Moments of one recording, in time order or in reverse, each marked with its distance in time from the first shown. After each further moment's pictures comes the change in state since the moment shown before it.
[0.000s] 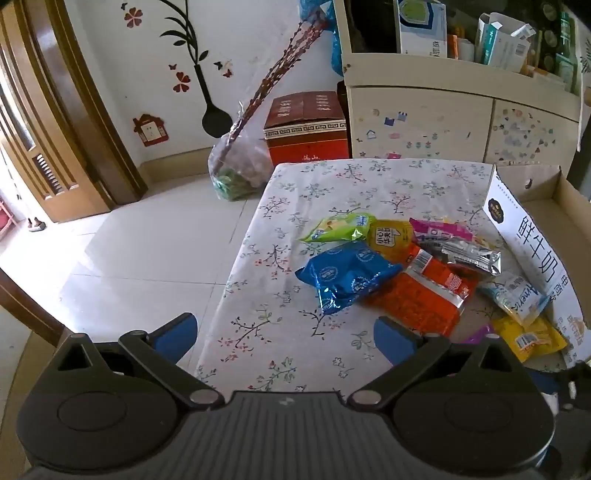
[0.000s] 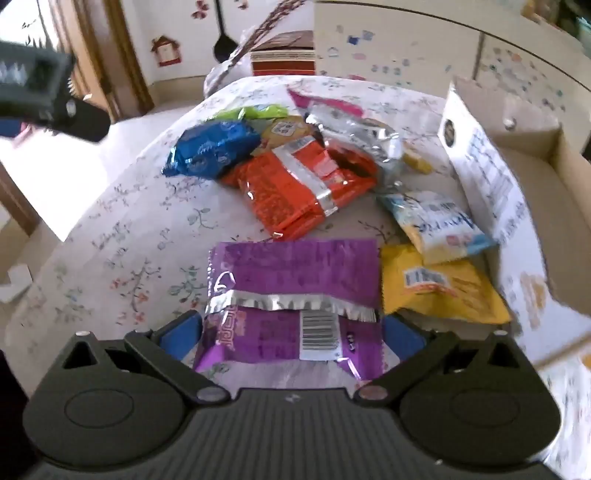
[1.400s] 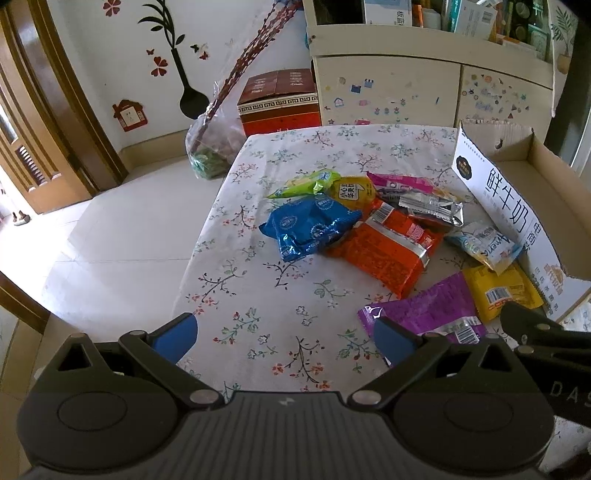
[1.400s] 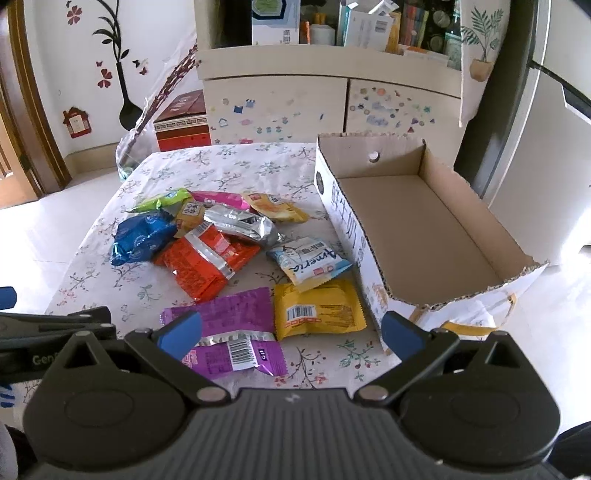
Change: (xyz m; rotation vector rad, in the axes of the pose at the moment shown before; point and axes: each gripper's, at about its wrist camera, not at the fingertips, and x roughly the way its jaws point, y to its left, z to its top) left arm -0.007 -0.025 -0.036 0.033 0.050 -0.051; right arm -0.091 -0.007 0.006 0.191 -0.156 -0.284
